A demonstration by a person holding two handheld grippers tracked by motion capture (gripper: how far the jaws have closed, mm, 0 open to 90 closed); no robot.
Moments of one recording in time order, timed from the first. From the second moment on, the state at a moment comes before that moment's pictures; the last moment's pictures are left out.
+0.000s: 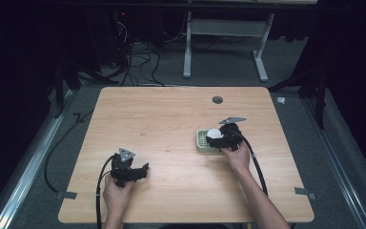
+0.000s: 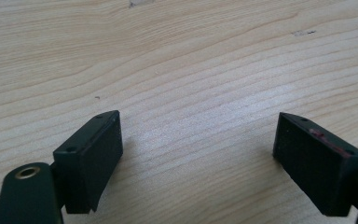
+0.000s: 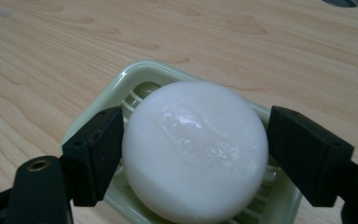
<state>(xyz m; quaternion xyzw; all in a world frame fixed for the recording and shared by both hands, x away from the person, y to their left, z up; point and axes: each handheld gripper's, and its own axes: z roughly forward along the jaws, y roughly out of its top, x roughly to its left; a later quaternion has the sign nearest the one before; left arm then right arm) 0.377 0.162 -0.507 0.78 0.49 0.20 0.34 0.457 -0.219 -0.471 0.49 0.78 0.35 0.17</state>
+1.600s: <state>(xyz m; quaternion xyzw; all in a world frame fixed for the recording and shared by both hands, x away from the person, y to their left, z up) 0.377 0.162 -0.508 0.78 0.49 0.20 0.34 0.421 -0.253 -0.436 0.48 0.75 0.41 0.20</state>
